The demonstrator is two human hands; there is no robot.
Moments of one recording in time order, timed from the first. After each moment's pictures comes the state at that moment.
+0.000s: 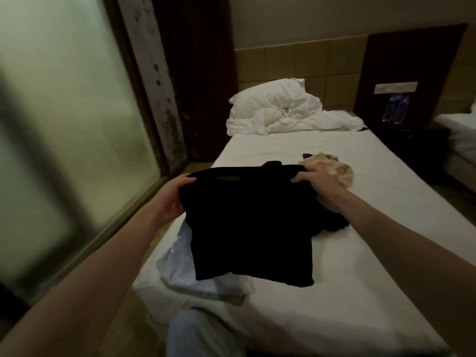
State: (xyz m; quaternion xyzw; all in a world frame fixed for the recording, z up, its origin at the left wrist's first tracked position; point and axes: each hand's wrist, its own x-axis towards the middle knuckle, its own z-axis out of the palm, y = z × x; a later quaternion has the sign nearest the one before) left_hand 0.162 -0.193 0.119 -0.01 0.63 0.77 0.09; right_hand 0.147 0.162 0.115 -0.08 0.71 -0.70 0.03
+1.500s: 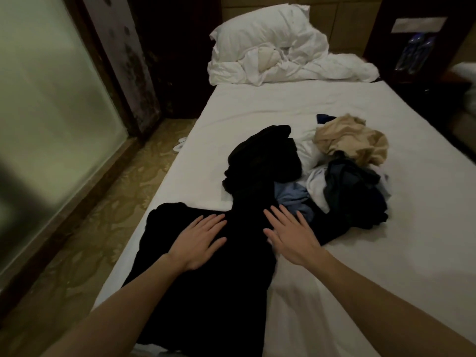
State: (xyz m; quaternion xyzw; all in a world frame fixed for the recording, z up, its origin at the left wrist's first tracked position) left_hand 0.009 -0.191 -0.120 0.30 0.95 0.03 0.04; right_hand 0.023 0.105 -0.131 -0.16 0.98 -0.10 0.05
